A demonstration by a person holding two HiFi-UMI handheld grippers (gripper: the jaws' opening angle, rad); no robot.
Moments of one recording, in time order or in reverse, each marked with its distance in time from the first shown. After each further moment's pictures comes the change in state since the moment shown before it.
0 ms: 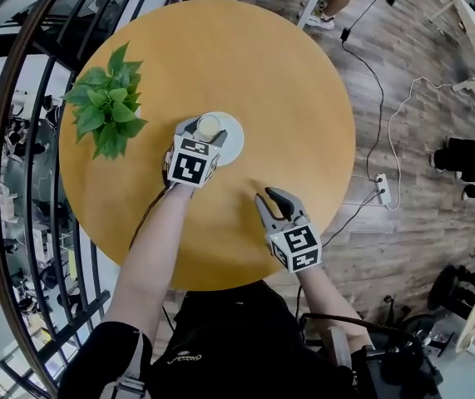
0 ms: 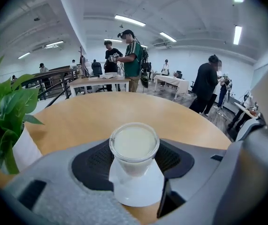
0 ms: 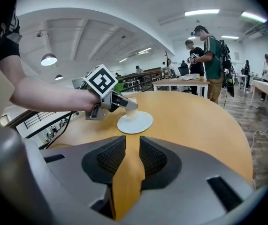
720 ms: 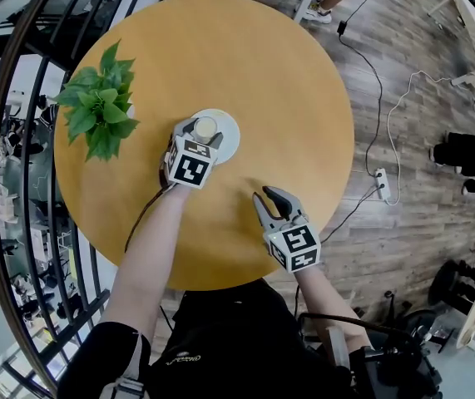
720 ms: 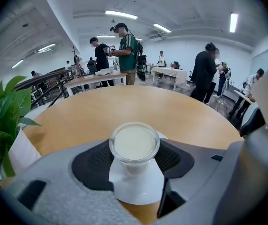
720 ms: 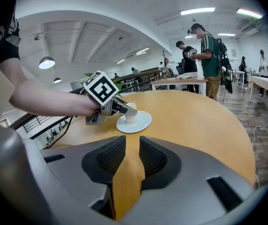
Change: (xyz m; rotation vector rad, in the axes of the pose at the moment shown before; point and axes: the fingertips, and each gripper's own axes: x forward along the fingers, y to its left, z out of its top) left arm 0.010 -0.007 -0.020 0.083 0.070 0.017; right arm -0.004 0.001 -0.004 0.033 -0.013 -0.001
